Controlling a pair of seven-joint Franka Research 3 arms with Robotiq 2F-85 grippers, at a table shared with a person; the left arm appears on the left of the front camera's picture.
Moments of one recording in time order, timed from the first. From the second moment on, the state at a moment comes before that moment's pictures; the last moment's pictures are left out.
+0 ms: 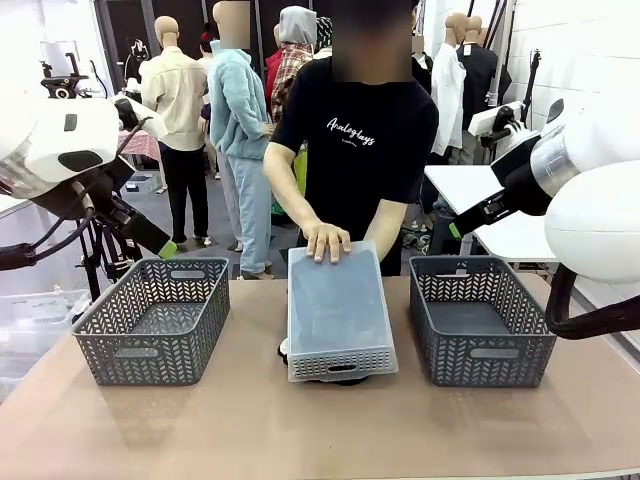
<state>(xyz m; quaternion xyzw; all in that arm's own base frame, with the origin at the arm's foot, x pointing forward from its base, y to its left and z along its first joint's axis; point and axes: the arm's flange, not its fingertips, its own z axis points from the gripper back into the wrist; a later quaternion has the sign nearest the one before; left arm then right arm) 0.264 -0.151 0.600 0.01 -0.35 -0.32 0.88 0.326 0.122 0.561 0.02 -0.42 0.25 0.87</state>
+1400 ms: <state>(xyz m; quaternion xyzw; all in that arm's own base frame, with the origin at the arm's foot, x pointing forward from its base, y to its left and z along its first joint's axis) 0.261 -0.156 0.601 0.01 -0.36 -0.33 0.88 0.324 0.123 0.565 0.02 -0.42 0.25 0.87</state>
